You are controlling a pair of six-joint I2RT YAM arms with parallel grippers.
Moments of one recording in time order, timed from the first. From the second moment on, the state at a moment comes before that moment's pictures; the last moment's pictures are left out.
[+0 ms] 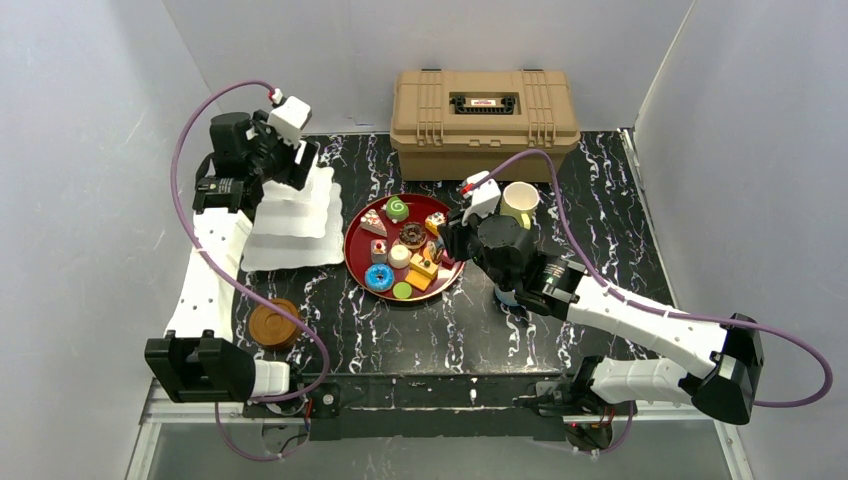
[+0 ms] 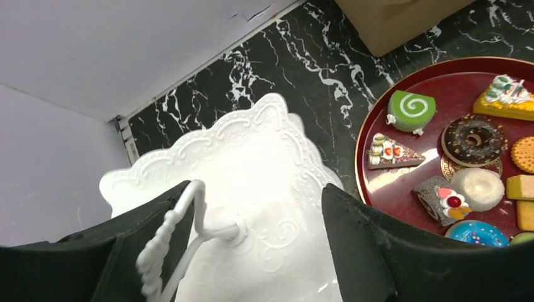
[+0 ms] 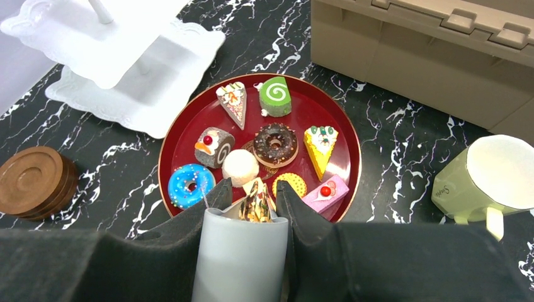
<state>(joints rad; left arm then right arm) 0.00 1.33 1.44 -0.55 0.29 0.49 1.06 1.15 0.98 -0.09 0.46 0.23</state>
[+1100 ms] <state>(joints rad) 0.04 1.29 1.40 -0.35 0.14 0.41 1.04 1.17 0.98 -0.09 0.46 0.21</state>
